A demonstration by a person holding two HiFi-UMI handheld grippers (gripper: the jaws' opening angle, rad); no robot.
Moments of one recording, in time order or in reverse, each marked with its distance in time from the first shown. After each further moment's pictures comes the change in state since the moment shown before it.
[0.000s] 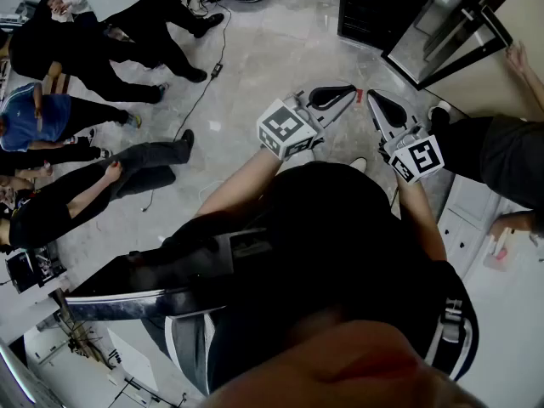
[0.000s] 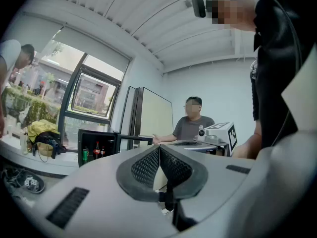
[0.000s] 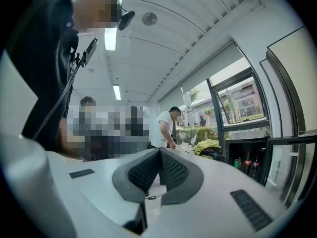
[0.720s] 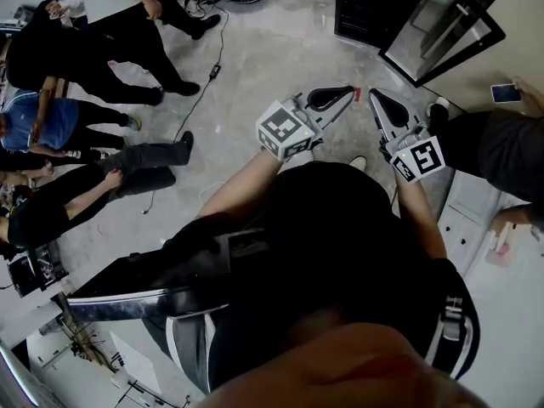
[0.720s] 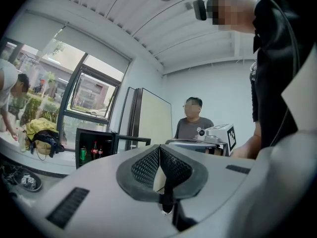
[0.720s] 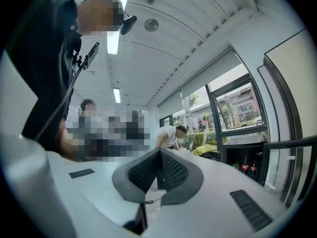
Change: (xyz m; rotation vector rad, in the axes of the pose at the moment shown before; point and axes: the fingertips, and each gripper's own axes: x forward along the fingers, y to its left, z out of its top) left arm 0.003 -0.011 -0.001 -0.013 -0.023 -0.010; right arm -0.016 -0.003 0.009 -0.015 -0.053 -0.016
